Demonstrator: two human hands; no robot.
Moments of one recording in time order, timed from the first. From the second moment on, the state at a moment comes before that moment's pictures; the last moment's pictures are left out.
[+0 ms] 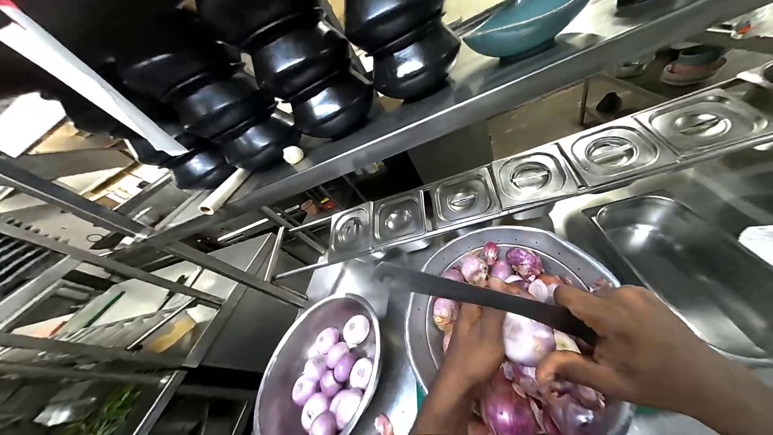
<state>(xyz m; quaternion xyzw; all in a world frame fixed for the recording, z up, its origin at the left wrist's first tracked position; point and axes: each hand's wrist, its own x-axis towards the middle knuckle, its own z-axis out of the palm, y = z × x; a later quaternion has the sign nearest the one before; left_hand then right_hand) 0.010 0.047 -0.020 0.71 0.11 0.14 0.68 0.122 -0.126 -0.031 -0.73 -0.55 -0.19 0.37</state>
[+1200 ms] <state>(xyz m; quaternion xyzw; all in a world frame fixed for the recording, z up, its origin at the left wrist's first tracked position) 0.034 0.052 -0.043 0.45 0.25 0.05 0.85 0.126 -0.142 -0.051 -0.77 -0.49 -0.29 0.29</state>
